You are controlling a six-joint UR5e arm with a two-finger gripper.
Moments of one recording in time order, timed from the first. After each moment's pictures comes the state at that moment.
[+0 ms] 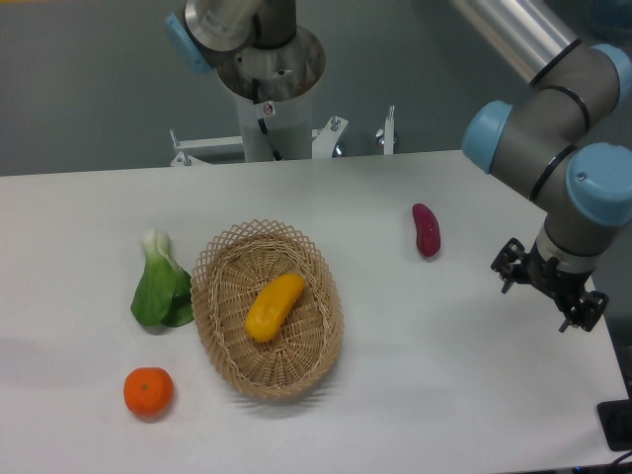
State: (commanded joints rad) arm 2.71 -2.17 -1.22 -1.21 1.57 1.49
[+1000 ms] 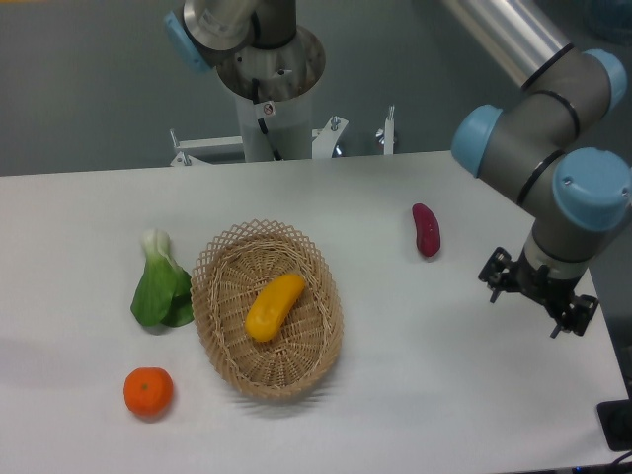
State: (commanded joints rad) arm 2.65 -2.16 -1.26 -1.17 1.55 1.30
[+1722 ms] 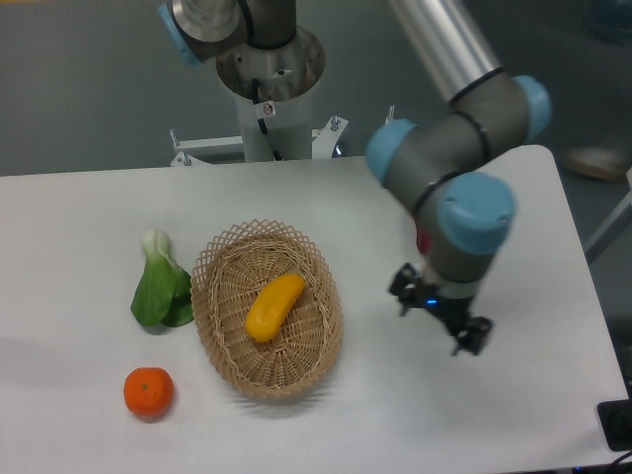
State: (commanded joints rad) arm 2.43 -2.06 -1.48 -1.11 1.52 1.30
